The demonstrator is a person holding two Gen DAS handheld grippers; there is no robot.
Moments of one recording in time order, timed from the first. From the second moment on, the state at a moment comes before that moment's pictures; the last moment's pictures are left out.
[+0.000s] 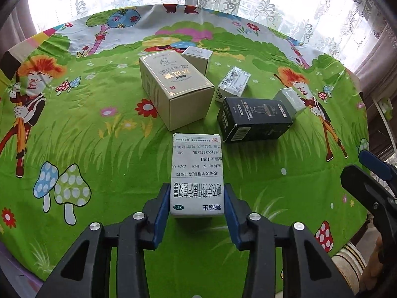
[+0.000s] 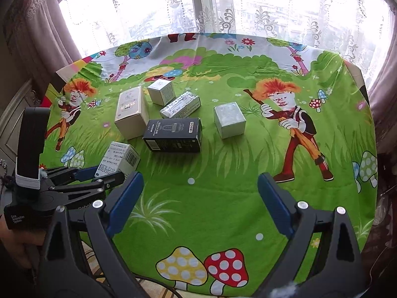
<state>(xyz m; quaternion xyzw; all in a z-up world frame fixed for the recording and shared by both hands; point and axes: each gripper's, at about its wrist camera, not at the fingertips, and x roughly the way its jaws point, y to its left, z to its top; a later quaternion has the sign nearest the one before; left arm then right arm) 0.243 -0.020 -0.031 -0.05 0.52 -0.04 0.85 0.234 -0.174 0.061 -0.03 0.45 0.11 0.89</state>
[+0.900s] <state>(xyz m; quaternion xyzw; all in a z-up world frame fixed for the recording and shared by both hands) 0.237 -0.009 -0.030 -0.07 0.50 -0.04 0.86 0.311 -0.103 0.014 -0.07 0.47 0.09 0.87</state>
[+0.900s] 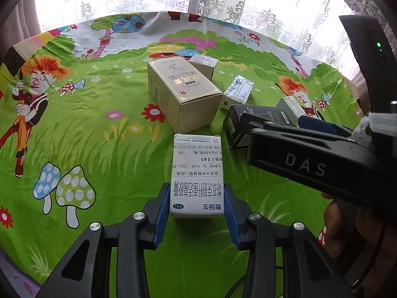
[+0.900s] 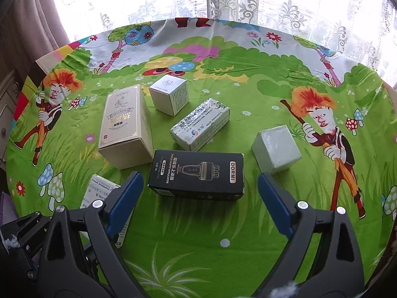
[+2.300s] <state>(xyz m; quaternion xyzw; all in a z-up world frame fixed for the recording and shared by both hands) 0.145 0.038 0.031 -0.11 0.44 0.02 0.89 0.201 -0.088 0.090 -0.05 0.42 0.14 0.89</state>
